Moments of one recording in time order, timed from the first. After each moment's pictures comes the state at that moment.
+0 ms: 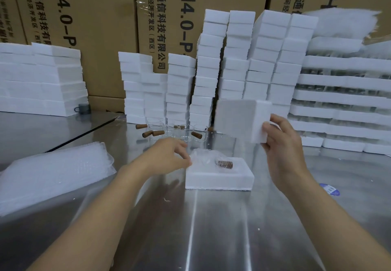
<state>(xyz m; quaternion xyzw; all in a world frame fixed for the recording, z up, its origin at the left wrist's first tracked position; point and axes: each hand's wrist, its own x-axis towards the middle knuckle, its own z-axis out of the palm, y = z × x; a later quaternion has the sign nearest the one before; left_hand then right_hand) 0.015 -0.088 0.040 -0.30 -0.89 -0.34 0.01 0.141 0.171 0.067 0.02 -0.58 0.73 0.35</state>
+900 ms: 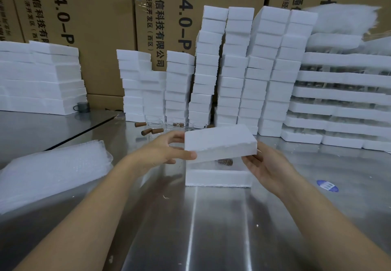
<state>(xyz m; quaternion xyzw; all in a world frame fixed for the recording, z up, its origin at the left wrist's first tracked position) 0.007 -0.096 0.037 -0.29 -0.76 -0.56 -0.14 0.127 0.178 0.035 -0.11 -0.49 0.85 0.15</state>
